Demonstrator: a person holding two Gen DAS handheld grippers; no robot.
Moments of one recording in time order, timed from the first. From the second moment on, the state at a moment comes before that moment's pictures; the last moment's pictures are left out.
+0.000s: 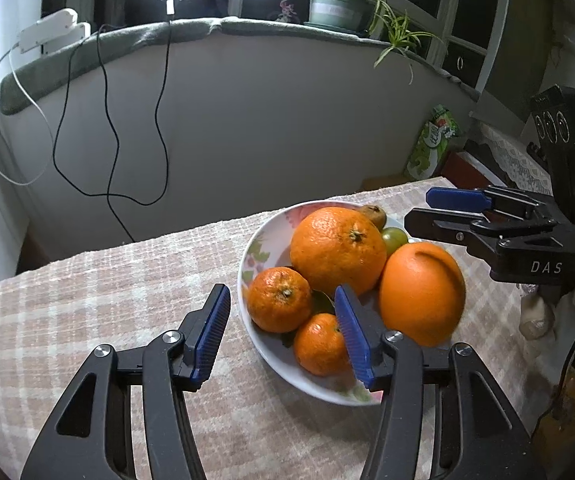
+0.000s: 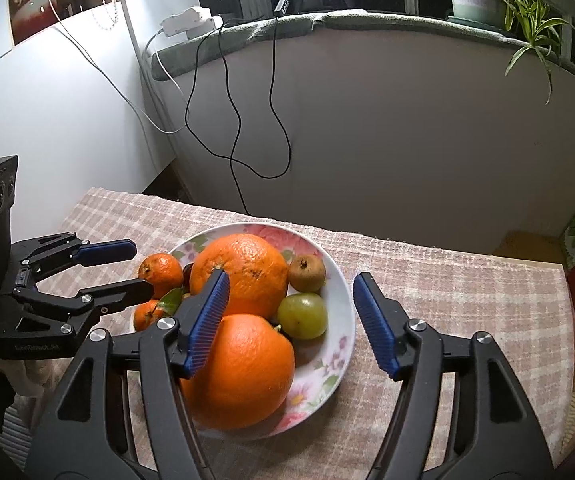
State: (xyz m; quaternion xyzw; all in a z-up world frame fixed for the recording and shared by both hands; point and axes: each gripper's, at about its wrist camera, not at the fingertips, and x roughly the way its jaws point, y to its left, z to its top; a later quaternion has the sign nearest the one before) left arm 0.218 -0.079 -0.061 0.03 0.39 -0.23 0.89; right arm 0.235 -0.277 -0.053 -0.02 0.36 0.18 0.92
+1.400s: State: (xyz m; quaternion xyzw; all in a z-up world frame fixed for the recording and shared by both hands) left arm 0.092 -0.052 -0.024 0.03 0.34 -0.16 0.93; right arm 0.079 -0.268 -0.023 -0.06 0.28 0.11 0.95
